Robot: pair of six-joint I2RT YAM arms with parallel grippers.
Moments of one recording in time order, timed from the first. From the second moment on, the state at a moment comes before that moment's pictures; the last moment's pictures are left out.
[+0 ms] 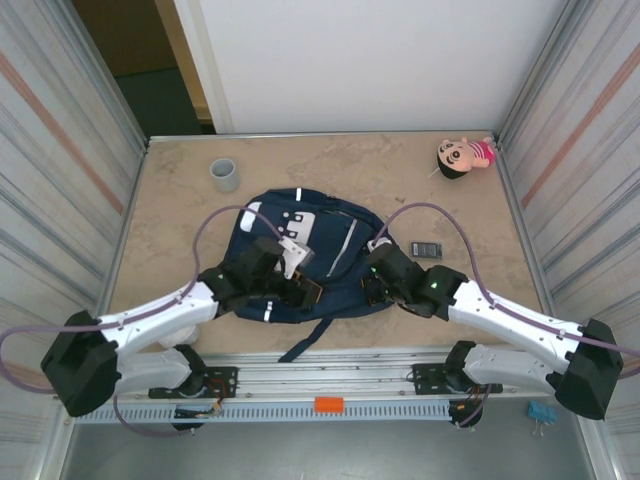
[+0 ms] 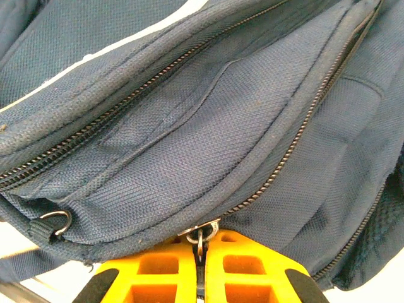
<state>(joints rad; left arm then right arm) -0.82 1.14 0.64 -0.24 0.24 -0.29 0.92 1.05 0.75 -0.65 0.19 0.54</state>
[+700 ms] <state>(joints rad) -0.79 0.68 0.33 -0.48 -0.04 -0.89 0.95 1.11 0.75 -0.67 0.13 0.39</state>
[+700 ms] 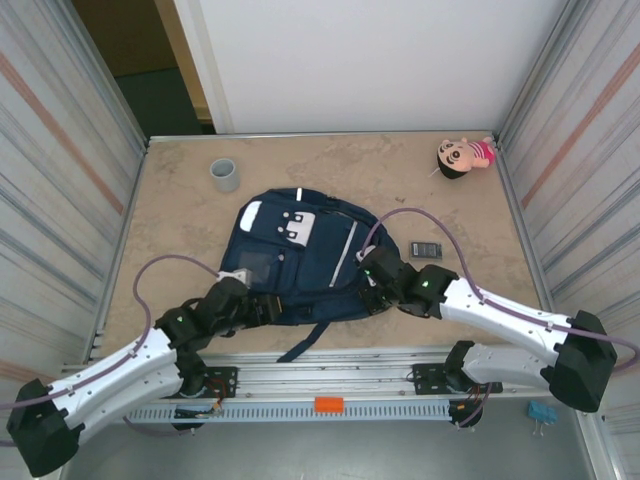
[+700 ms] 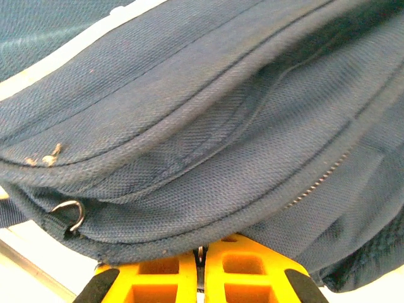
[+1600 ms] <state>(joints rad) -0.38 1.30 0.74 -0.20 0.27 -0.68 1.19 1.48 0.91 -0.36 0.12 0.46</state>
